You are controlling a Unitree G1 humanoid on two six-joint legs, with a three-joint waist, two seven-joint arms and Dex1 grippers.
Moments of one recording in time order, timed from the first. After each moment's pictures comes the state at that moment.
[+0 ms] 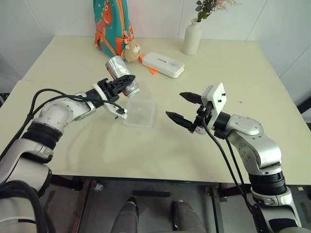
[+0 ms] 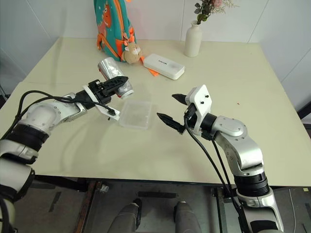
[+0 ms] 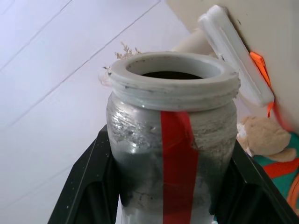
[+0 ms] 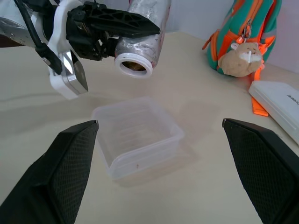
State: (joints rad) left arm -1.10 0.83 -0.63 0.69 1.41 -0.47 0.69; right arm -0.53 -0.45 0.03 -0.27 0.42 0.50 0.68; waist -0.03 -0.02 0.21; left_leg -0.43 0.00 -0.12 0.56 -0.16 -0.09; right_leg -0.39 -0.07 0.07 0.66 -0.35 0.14
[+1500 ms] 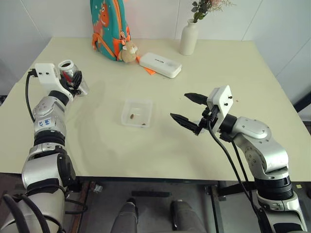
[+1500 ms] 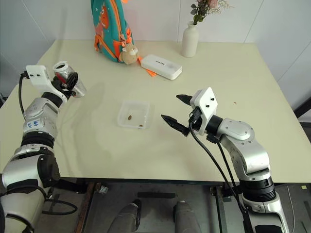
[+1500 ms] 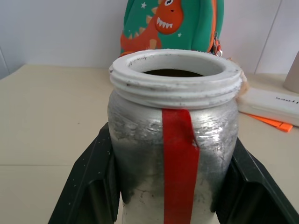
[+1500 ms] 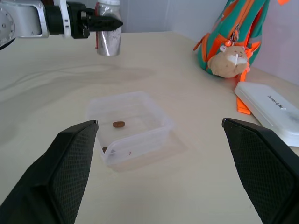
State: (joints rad) left arm -0.97 0.59 0.36 1.14 -0.23 -0.21 -0.41; right arm -0.47 -0.50 0.02 -0.32 0.39 0.46 0.72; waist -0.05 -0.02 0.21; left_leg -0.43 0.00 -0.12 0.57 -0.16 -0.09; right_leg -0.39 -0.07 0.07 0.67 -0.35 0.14
